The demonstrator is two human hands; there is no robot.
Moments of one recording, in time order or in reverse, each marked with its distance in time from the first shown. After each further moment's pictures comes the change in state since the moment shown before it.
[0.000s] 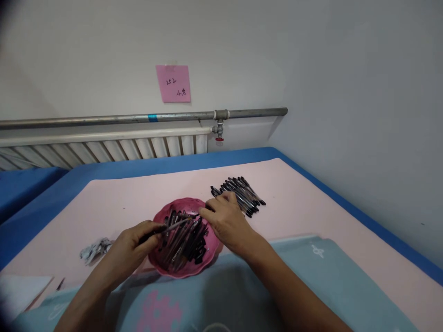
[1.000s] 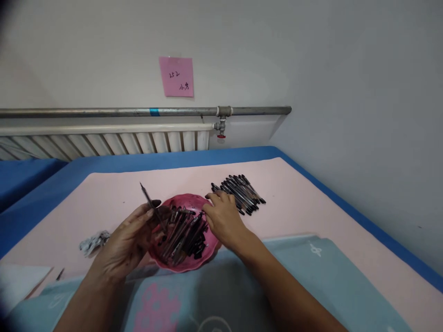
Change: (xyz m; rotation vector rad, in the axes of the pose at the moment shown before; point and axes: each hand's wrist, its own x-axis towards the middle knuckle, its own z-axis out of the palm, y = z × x) left_hand 0.004 0.012 0.012 -1.276 0.100 -0.362; right_hand 0.003 -0.007 0.020 0.029 -0.128 0.215
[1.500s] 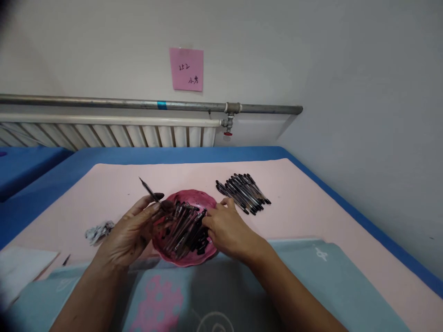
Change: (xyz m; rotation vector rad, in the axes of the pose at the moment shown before) left_hand 0.002 0.000 -0.003 -0.018 0.066 0.067; right_hand -0.005 -0.013 -0.021 0.101 -0.314 -0.181
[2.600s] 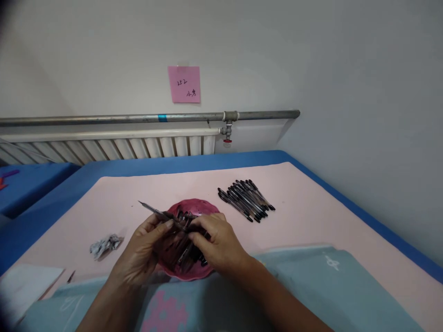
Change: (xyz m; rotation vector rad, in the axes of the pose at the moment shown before) left_hand -0.004 -0.012 0.015 -0.058 -0.015 -0.034; right_hand 0.007 -0.031 0.004 0.628 0.479 0.174
